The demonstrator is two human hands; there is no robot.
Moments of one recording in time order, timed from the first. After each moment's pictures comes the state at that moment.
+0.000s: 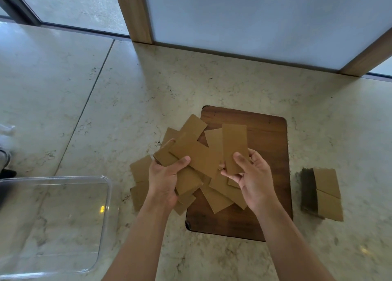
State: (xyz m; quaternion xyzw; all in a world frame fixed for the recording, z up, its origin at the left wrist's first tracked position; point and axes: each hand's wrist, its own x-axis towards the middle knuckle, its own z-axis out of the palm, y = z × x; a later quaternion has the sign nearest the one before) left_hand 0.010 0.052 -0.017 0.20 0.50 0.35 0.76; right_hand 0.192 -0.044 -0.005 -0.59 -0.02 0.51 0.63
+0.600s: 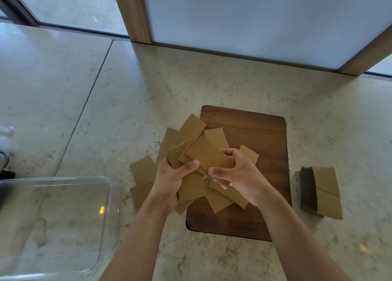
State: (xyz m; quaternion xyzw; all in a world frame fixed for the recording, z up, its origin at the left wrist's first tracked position) left_hand 0.008 0.048 -0.013 0.30 0.44 0.27 0.80; right_hand 0.192 -0.033 0.013 -0.62 -0.18 0.63 0.42
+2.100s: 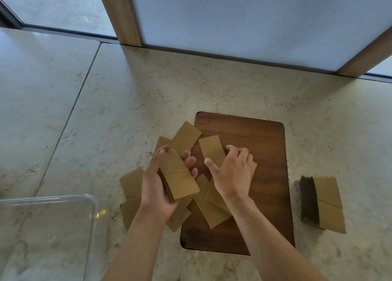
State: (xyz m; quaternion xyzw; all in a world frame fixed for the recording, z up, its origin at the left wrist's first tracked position) left_hand 0.020 0.066 -0.014 0.05 0.41 0.33 0.84; right_hand 0.180 0.007 -0.038 -0.92 -0.32 0.16 0.14
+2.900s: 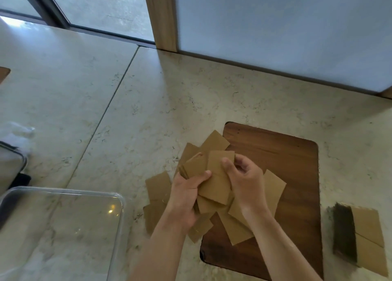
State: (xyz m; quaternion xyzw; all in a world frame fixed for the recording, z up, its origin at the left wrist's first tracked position) left_hand 0.018 0.071 -0.015 0.18 0.48 0.28 0.81; right_hand 0.158 0.025 -0.022 -0.72 -0.23 0.41 0.51
